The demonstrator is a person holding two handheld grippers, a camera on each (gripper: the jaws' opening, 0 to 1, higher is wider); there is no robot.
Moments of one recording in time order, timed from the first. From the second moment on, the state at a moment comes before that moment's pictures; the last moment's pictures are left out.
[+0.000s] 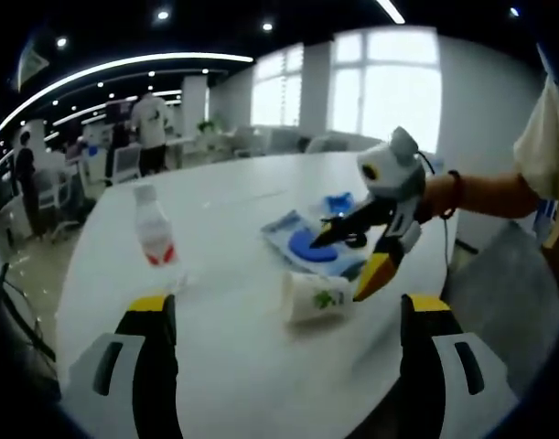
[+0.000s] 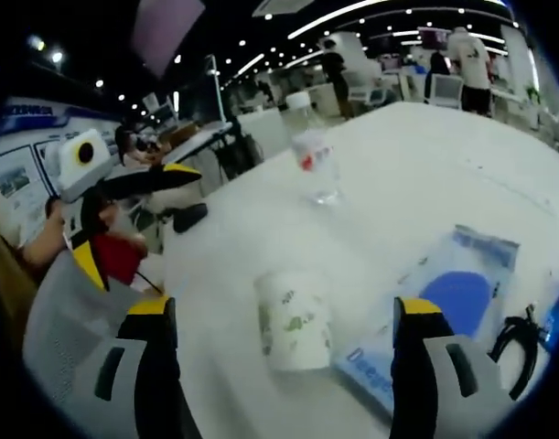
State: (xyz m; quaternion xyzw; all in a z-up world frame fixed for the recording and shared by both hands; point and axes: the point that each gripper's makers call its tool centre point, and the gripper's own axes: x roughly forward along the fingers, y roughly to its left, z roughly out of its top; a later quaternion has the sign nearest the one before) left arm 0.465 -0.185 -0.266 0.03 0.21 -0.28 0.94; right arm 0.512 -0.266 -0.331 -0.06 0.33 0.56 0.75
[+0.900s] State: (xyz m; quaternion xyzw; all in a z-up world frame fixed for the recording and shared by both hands) left arm 0.461 -0.197 -0.263 0.02 0.21 -0.28 0.93; right arm 0.504 -0.269 -0.369 -0.13 0.35 0.56 0.74
